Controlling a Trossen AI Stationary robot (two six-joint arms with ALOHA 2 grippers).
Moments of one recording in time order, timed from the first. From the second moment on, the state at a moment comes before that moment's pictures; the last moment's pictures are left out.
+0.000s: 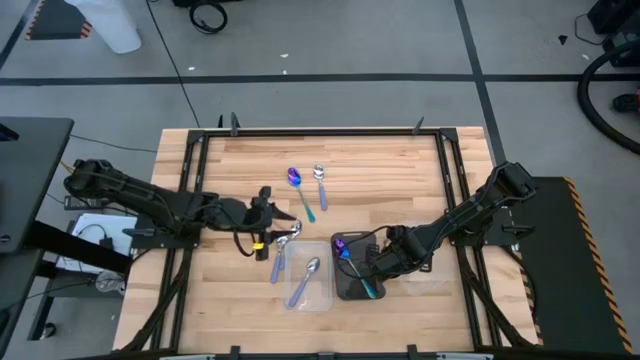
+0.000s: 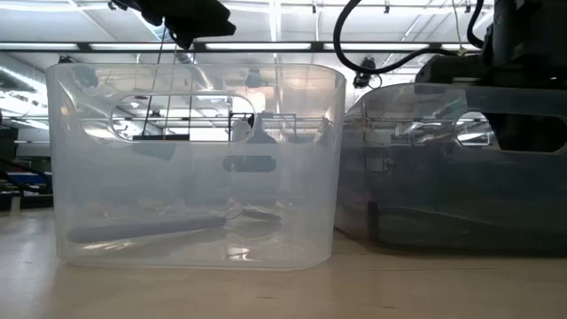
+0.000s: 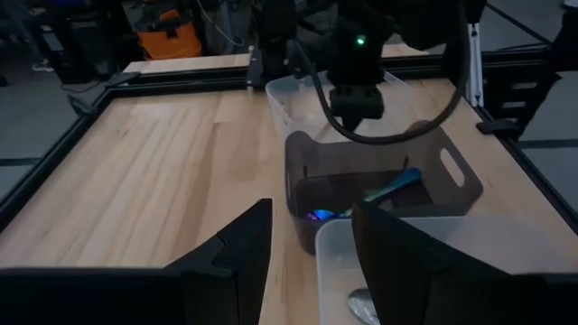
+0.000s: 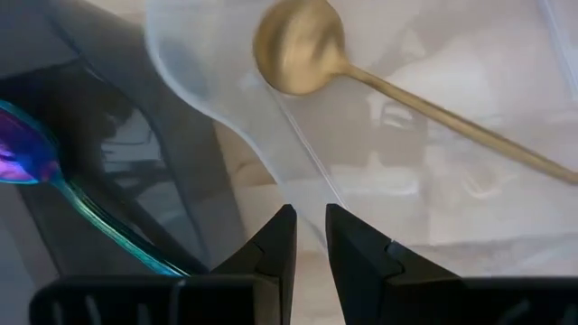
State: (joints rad) left arm -0.25 1.13 0.73 0.05 -0.28 -0.04; right arm 0.48 1.64 1.04 -0.91 0.09 2.23
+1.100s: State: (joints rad) left arm -0.35 1.12 0.73 -0.17 -0.29 -0.18; right arm 0.50 1.57 1.21 -1.24 0.35 1.79
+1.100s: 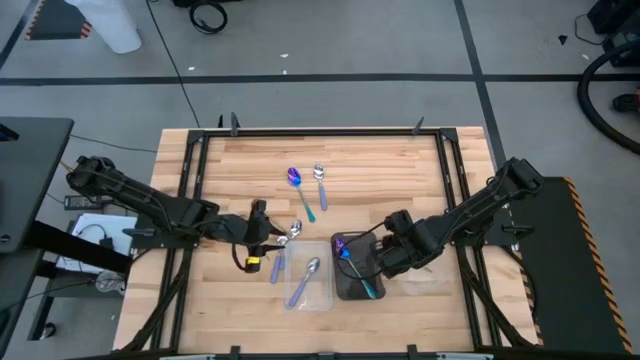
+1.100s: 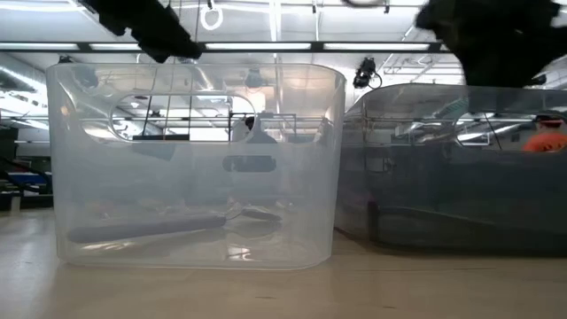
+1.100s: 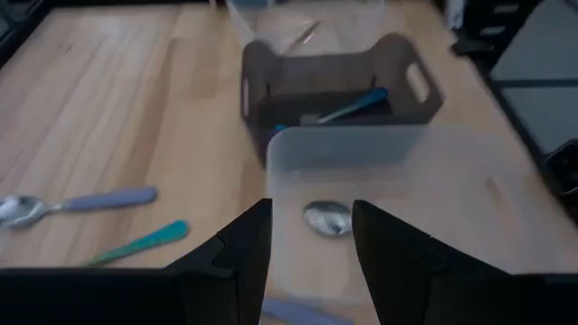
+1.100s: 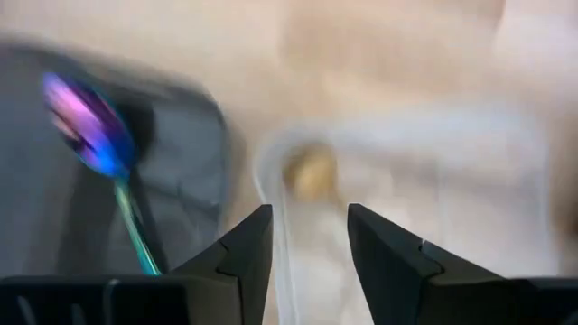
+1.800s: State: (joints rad) left arm -0.35 1.12 0.73 -0.56 -0.45 -0.44; right arm 0.39 1.57 1.26 -0.67 0.86 0.85
